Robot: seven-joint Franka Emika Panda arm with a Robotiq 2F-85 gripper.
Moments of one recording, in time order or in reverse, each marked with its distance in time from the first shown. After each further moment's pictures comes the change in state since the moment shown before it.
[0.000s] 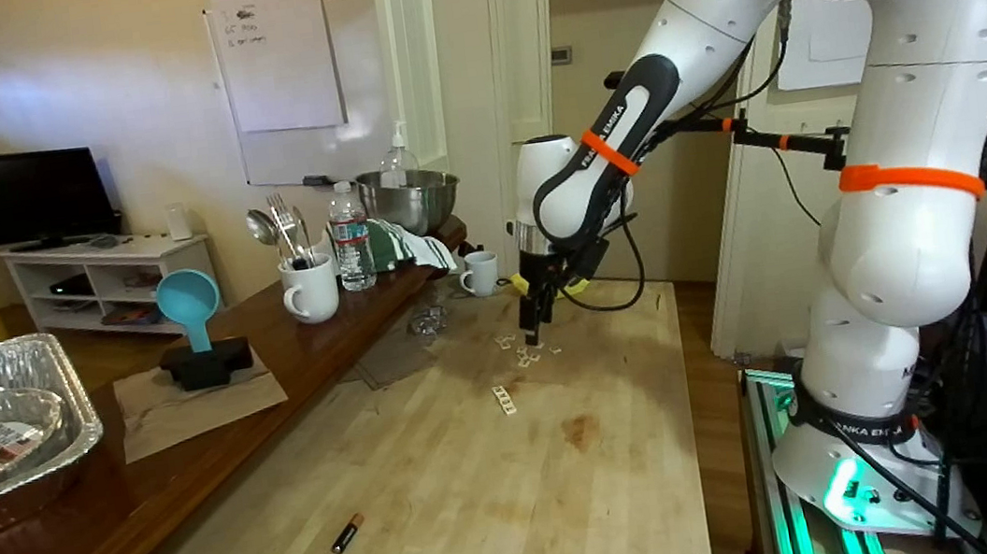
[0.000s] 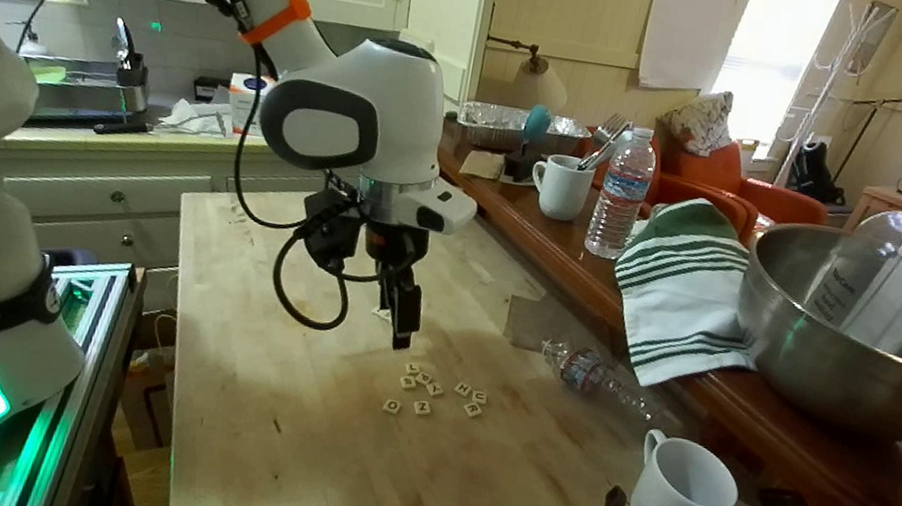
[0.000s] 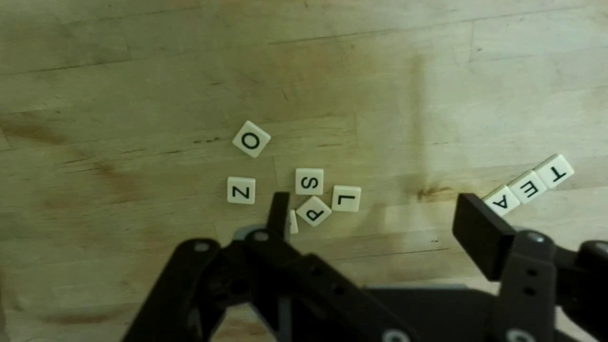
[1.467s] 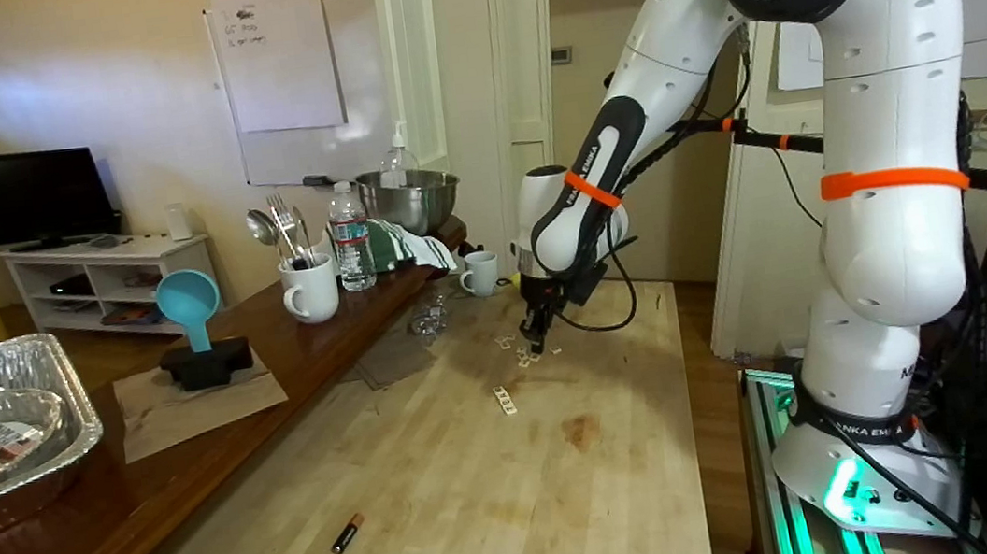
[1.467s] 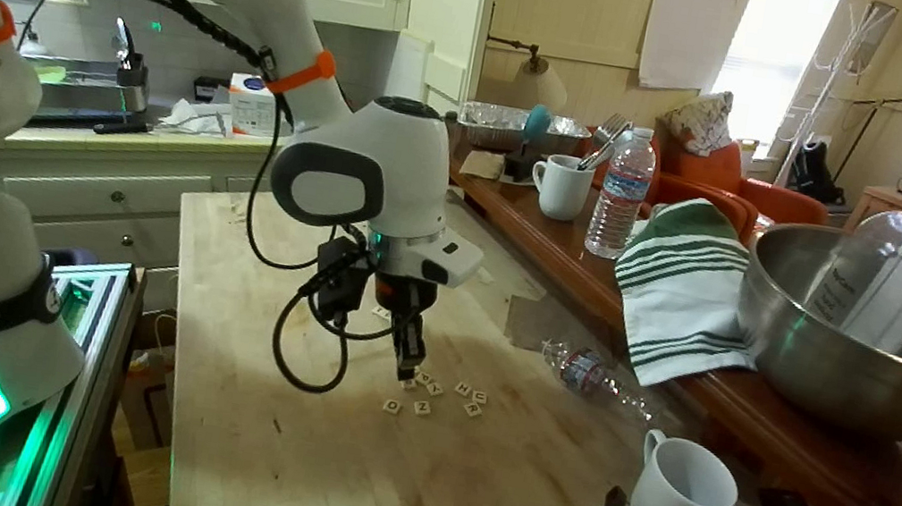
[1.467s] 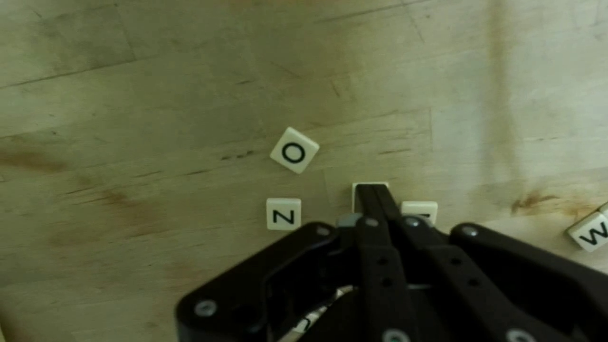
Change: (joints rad) arm -0.035 0.179 -0.011 0.037 0.000 0.173 0.038
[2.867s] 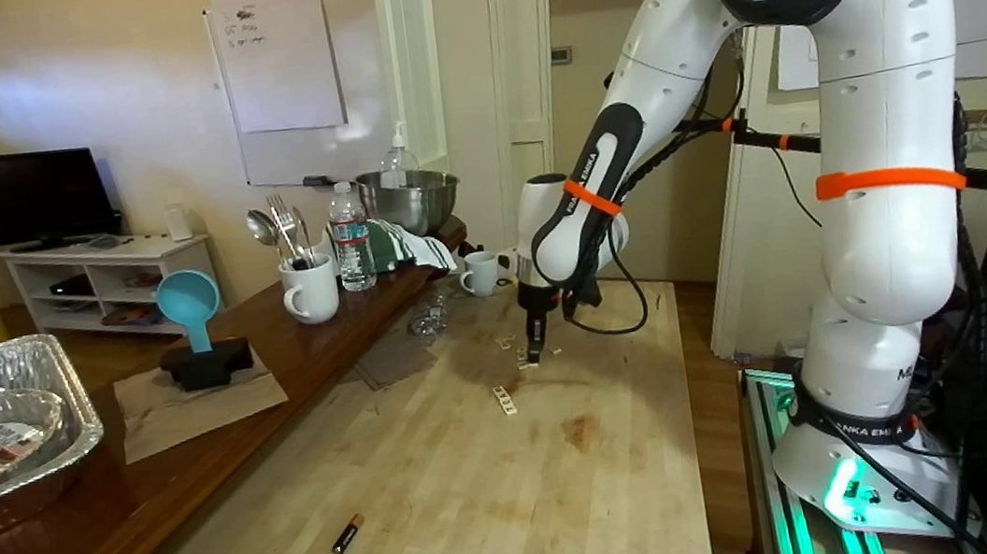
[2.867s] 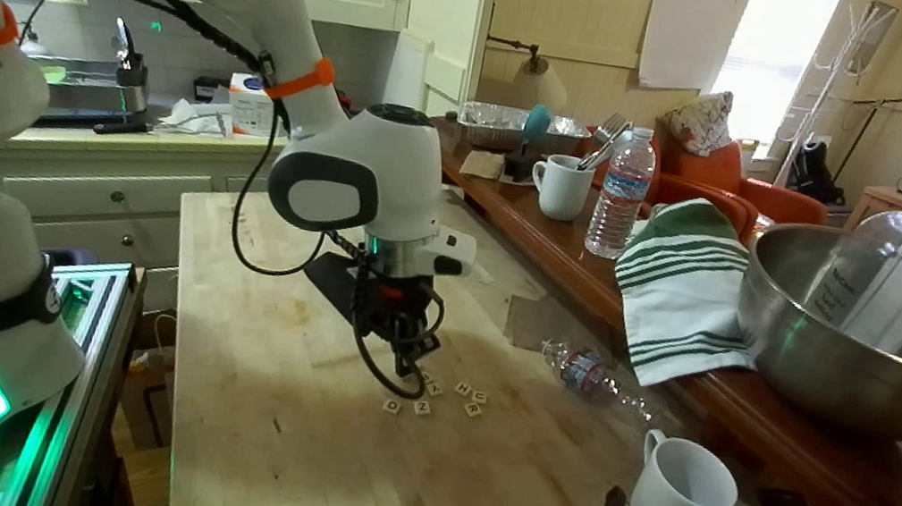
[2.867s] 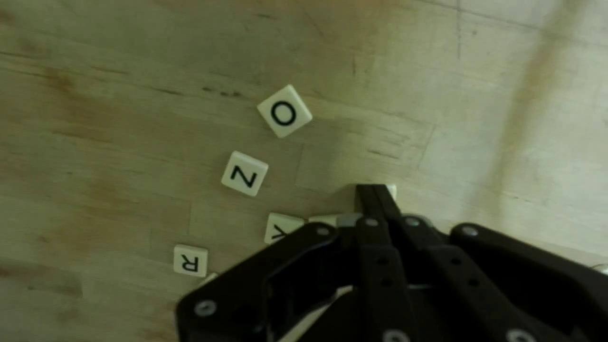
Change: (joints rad) arm -0.084 0.020 0.113 -0.016 0.019 0.054 -0.413
